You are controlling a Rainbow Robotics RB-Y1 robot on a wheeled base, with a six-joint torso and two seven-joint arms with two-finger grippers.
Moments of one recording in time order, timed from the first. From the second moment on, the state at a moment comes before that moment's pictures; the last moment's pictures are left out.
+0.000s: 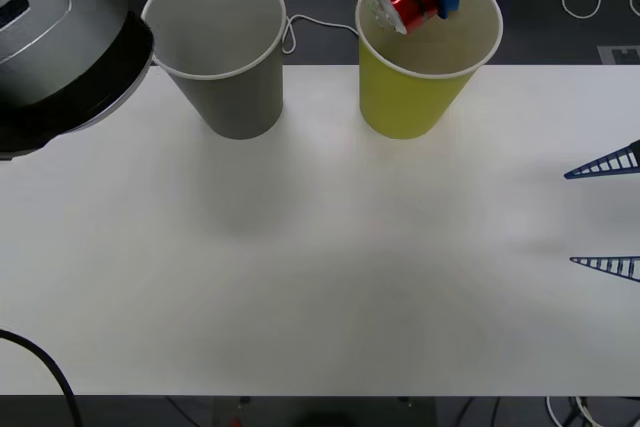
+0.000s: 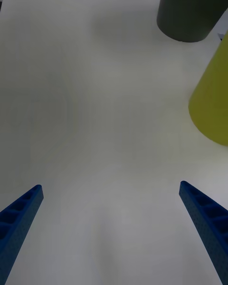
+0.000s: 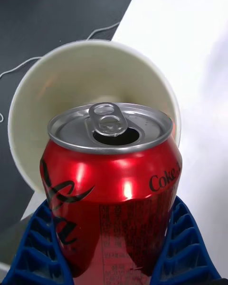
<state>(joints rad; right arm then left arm) -0.04 -0.87 -0.39 -1.62 1.45 -1.57 0.12 -1.85 0.26 -0.91 -0.81 -1.92 -1.35 1.41</state>
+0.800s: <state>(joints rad) -0.04 -0.87 -0.39 -1.62 1.45 -1.57 0.12 -1.88 0.13 -0.91 -0.52 -1.89 -1.13 1.42</state>
